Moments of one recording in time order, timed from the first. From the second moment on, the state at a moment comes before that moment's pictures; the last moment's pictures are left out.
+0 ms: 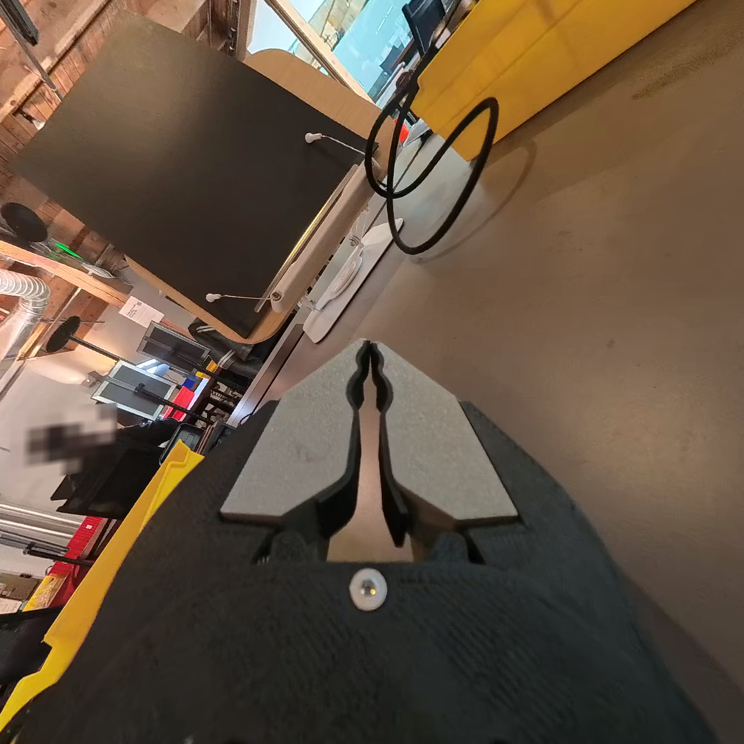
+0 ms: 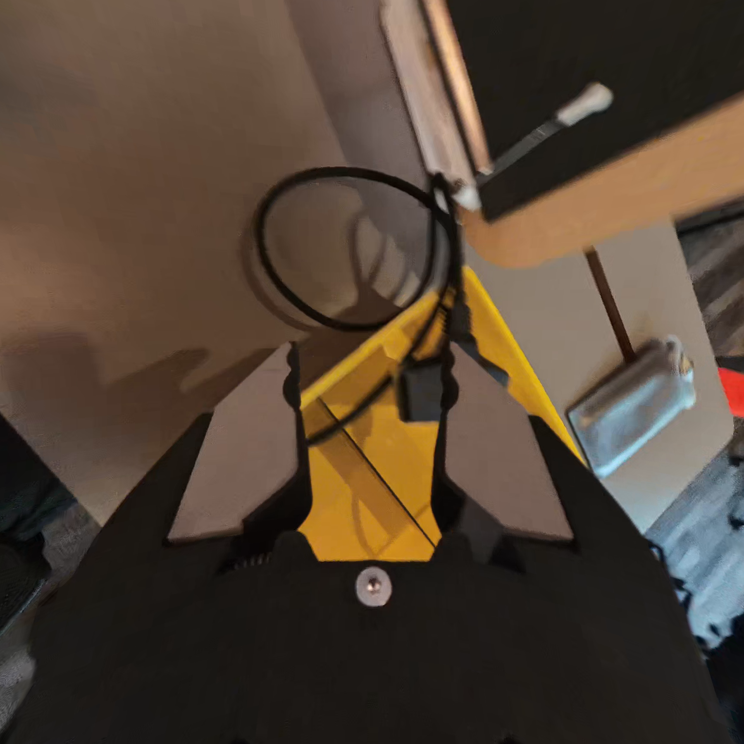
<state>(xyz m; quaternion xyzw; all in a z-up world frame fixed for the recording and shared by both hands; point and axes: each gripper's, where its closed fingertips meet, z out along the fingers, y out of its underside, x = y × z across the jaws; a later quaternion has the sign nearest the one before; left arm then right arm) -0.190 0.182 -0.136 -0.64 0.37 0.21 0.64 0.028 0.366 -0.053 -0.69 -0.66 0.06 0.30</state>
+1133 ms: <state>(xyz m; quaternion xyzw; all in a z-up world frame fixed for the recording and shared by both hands) -0.195 0.185 -0.139 -0.65 0.36 0.22 0.63 -0.027 0.337 -0.198 -0.66 -0.74 -0.11 0.04</state>
